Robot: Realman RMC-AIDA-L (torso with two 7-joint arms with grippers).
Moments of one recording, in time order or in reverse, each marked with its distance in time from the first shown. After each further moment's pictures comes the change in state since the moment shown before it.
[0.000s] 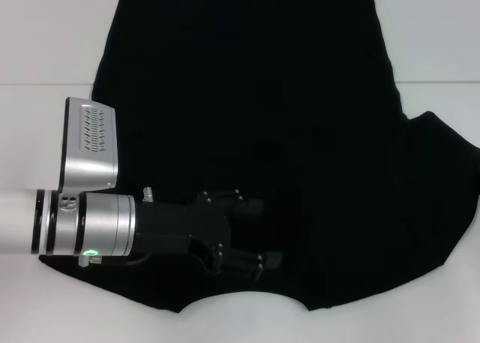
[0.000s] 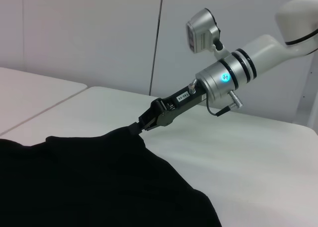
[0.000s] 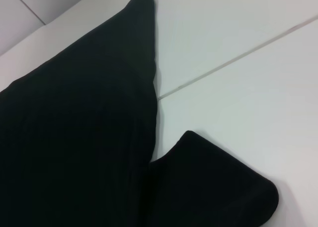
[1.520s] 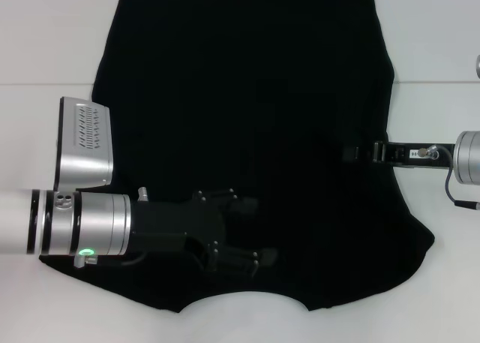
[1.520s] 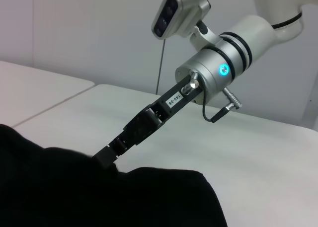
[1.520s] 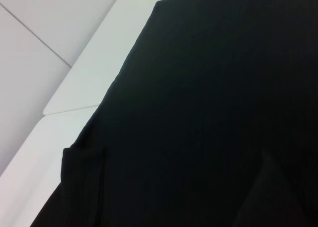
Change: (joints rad) left arm 0.007 0.004 -0.007 0.004 0.001 -0.003 -0.026; right arm 0.178 0.041 -0.297 0.054 0.112 -0.166 -0.016
